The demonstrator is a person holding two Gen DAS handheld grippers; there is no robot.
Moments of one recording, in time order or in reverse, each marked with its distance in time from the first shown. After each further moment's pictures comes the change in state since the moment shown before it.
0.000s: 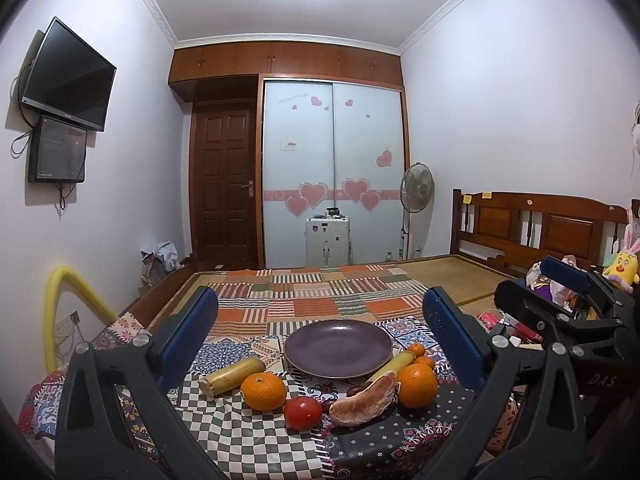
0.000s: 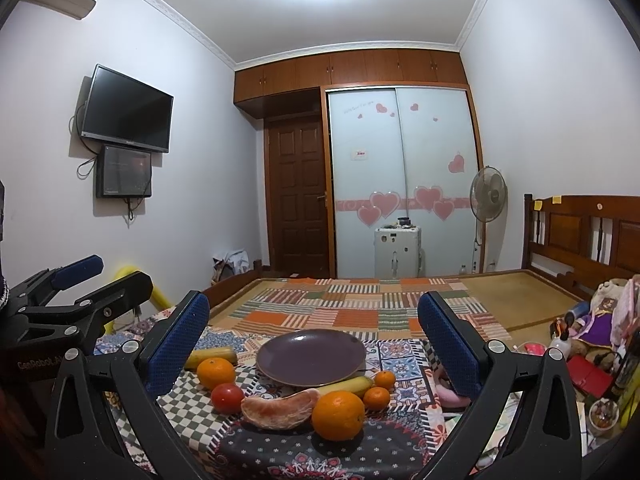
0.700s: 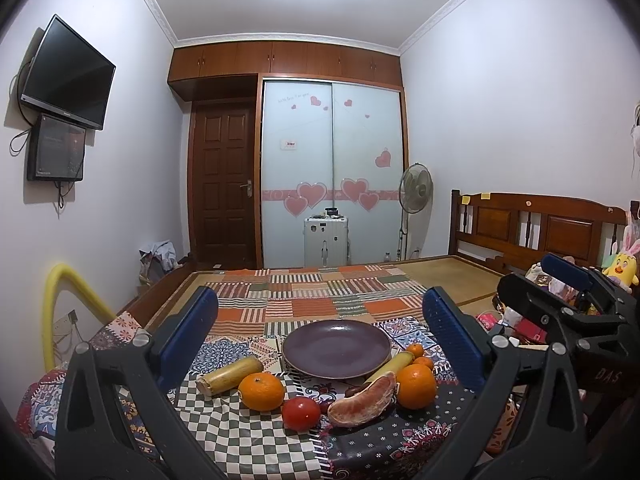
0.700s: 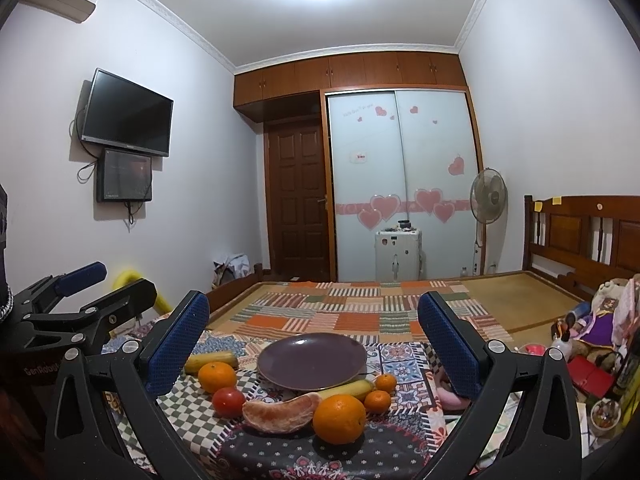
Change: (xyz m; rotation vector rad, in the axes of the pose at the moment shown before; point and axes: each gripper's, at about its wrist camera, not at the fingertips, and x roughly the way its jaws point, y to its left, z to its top) left arm 0.003 -0.001 -0.001 -0.004 -0.001 -0.008; right arm -0.002 -0.002 0.003 0.004 -0.012 0.003
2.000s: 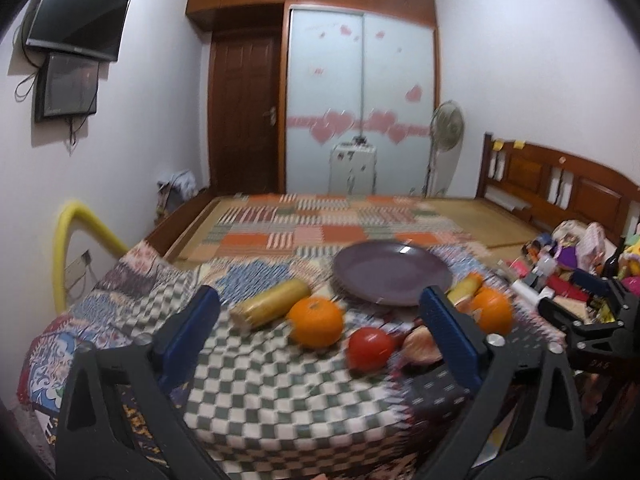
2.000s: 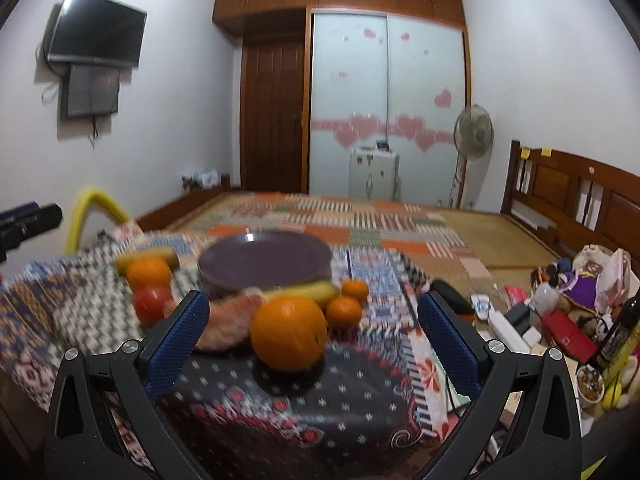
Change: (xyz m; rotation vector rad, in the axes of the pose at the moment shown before) left arm 0.057 0.073 -0.062 -0.049 0.286 0.084; right arm 0.061 -0.032 -0.083 -0.061 0.349 -0.100
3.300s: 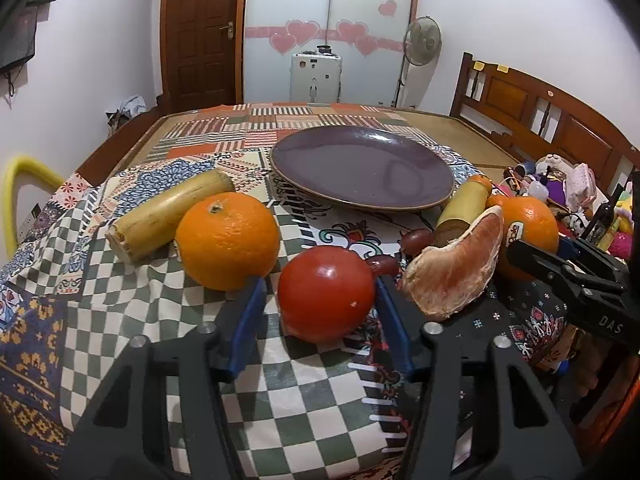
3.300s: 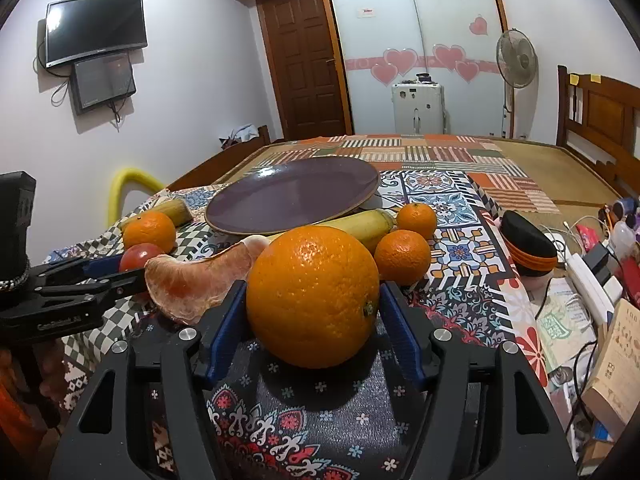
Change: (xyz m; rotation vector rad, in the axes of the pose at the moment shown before) left arm 0.120 -0.042 -0.048 0.030 0.314 -0.160; right arm 0.061 -0.005 -0.017 0.109 0.165 0.218
